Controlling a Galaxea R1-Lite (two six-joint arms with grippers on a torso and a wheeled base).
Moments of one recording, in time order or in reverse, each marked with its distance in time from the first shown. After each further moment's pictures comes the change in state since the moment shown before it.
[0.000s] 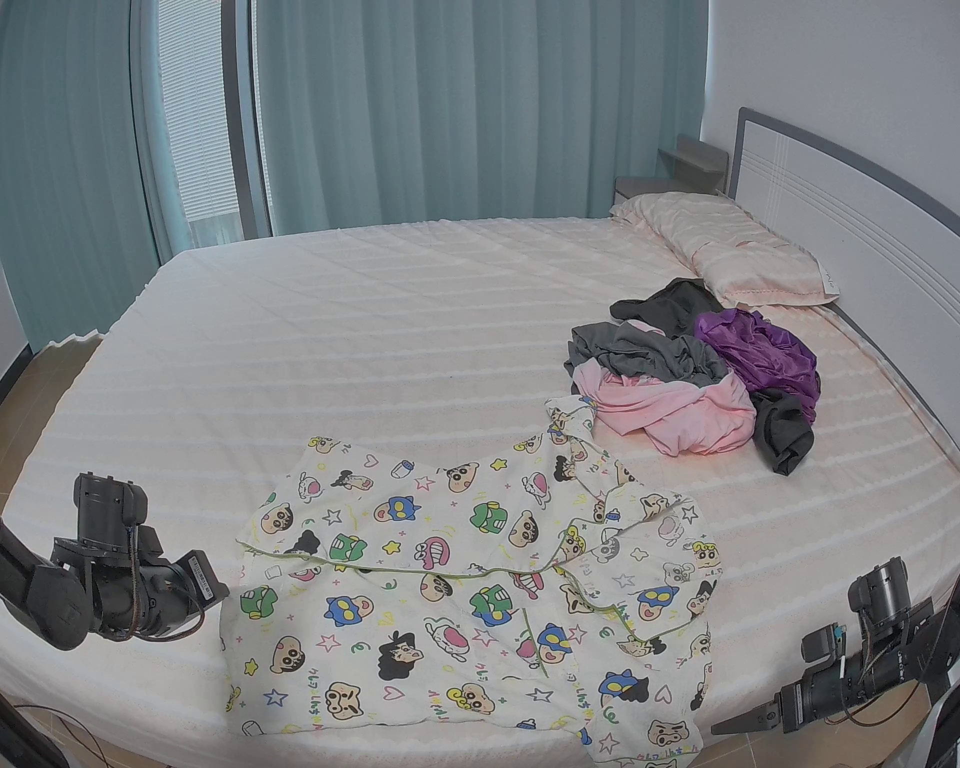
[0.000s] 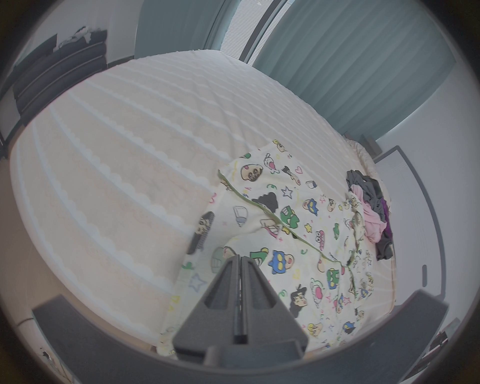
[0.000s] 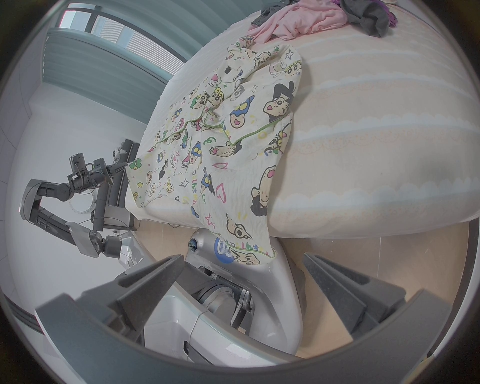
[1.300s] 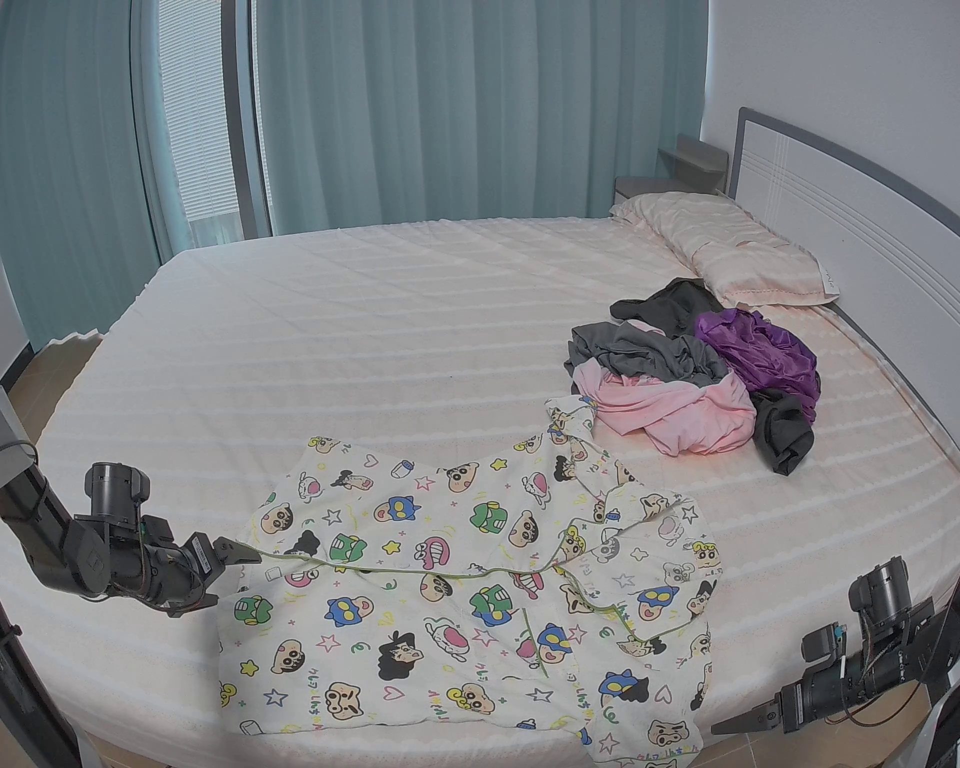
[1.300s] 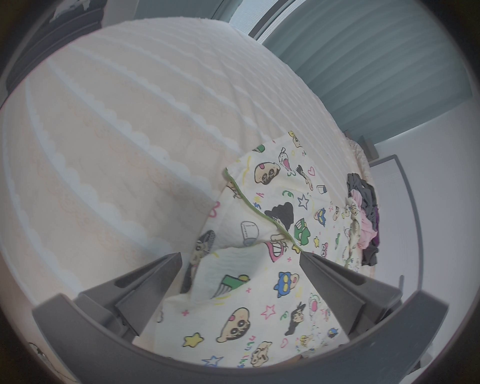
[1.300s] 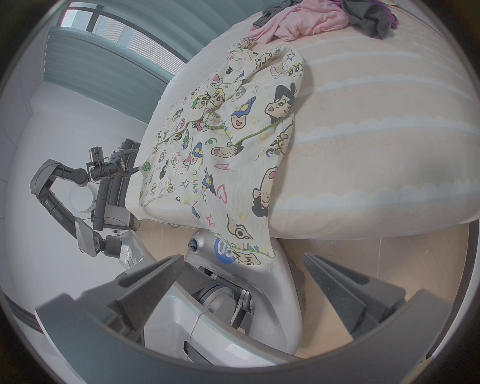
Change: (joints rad) left arm 0.195 0.286 -0.180 -0.007 -0.301 0.067; right arm 0.003 -0.008 0.000 0.001 -0.001 0.000
